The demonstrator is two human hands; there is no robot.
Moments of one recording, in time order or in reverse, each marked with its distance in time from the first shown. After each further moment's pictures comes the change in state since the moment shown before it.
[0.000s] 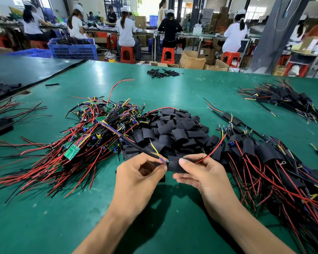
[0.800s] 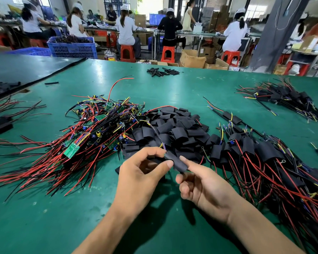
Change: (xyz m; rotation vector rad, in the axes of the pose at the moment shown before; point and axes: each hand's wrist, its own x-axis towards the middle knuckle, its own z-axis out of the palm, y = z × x) left_hand 0.001 0.001 0.004 -0.133 -0.037 -0.003; right_hand 0.000 -0.007 -0.002 0.137 -0.239 0.423
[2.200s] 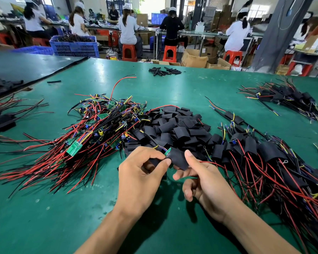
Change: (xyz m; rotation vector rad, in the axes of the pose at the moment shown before) left_hand -0.001 -0.004 0.000 0.254 0.150 0.164; right_hand -0.001 0.004 0.004 -0.232 0.126 -0.184
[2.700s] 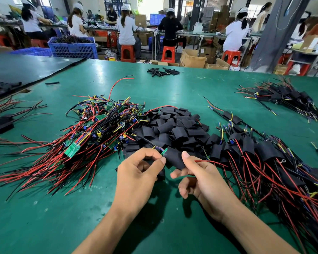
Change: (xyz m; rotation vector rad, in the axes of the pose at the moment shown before) left_hand 0.001 0.003 -0.004 -0.195 -0.122 -0.240; right_hand 0.002 0.002 -0.003 0.034 -0.051 -0.035
